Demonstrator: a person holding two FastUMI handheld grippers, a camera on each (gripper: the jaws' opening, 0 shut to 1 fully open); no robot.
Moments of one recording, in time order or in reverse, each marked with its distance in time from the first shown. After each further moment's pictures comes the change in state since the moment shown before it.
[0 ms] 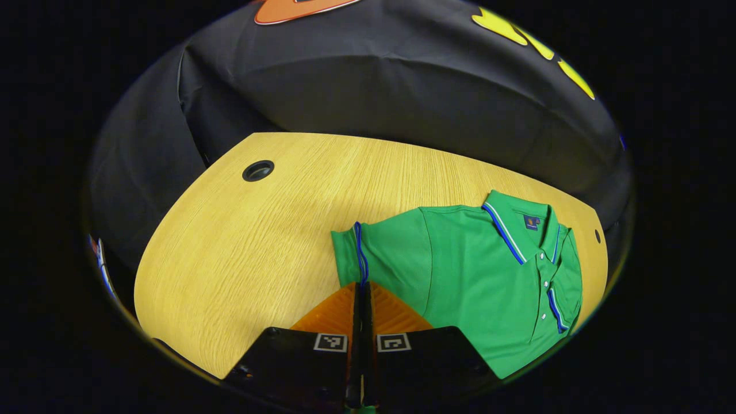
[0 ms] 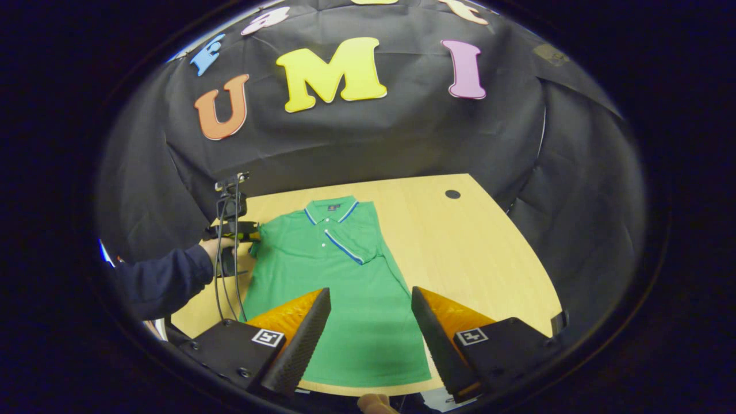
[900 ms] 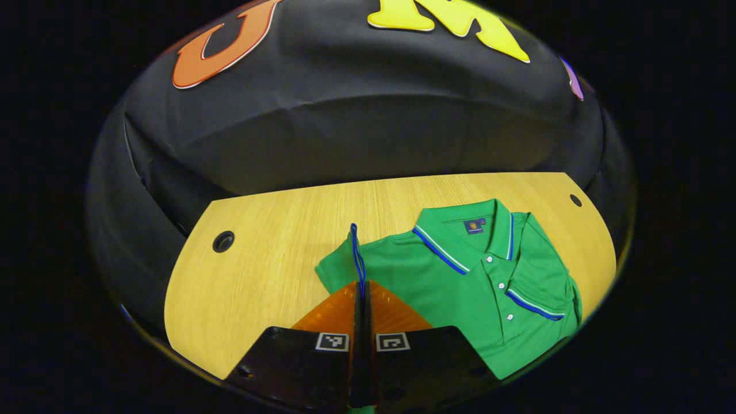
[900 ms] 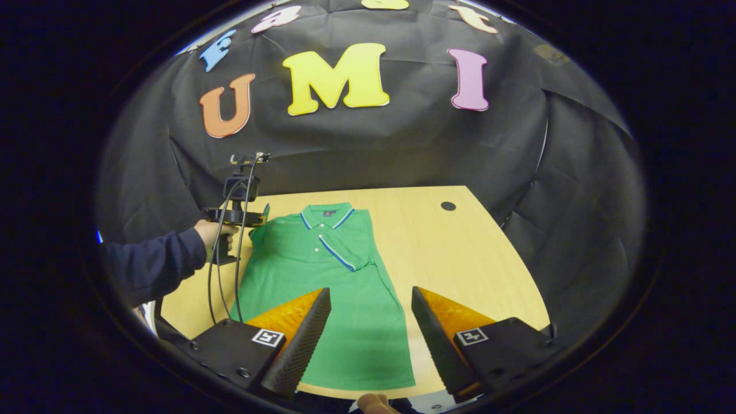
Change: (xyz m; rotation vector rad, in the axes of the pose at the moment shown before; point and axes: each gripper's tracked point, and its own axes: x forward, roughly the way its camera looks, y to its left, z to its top) left arm -0.030 -0.080 0.044 0.272 -0.114 -0.099; right arm 0.000 -0.010 0.010 -0.059 -0.040 -0.020
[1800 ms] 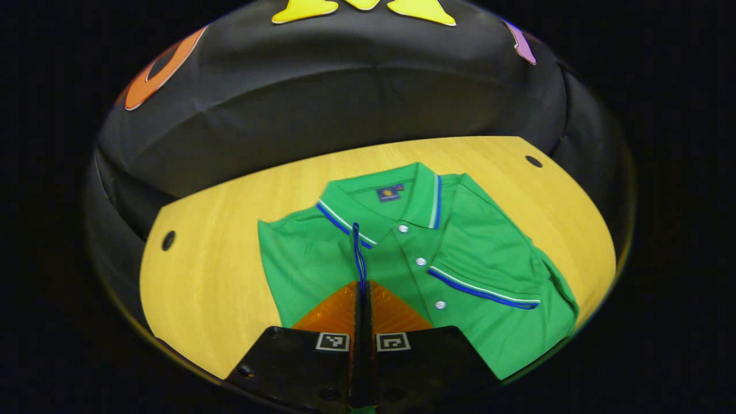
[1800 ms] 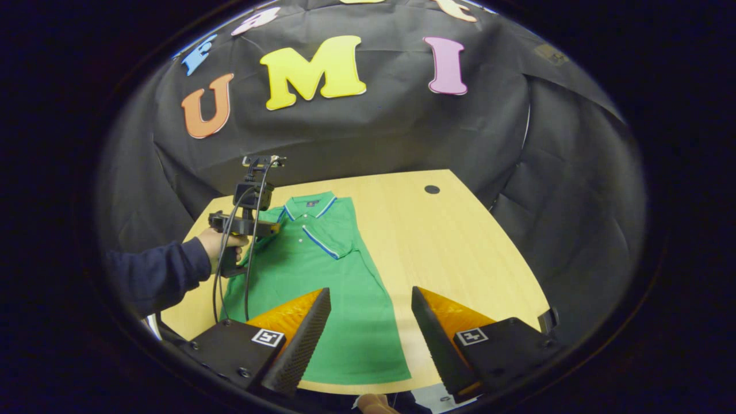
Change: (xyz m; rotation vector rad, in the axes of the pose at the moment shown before) left arm -0.004 -0.114 -0.042 0.116 0.086 -0.204; right arm 0.003 -0.027 -0.022 0.076 0.038 -0.050
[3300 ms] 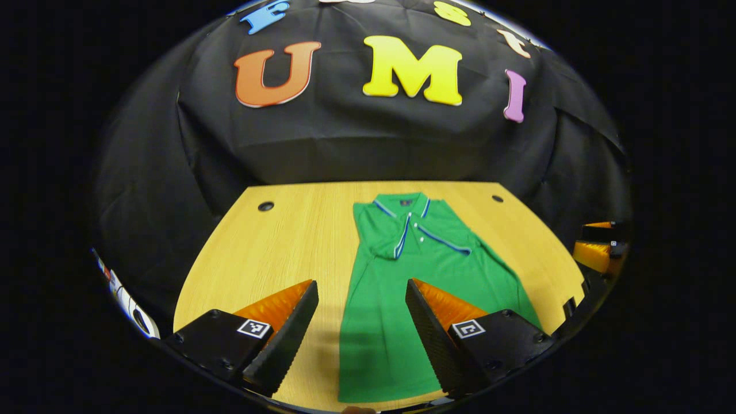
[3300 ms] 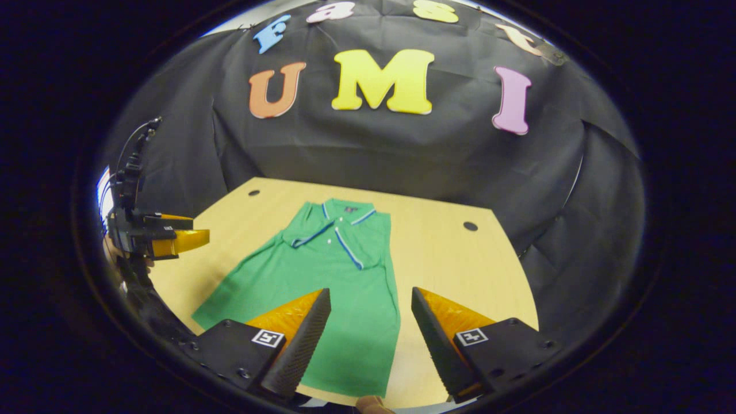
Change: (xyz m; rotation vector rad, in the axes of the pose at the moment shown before) left arm -0.267 0.042 -0.137 -0.163 -0.158 0.128; right arm 0.020 0.020 -0.023 -0.309 -0.045 0.175
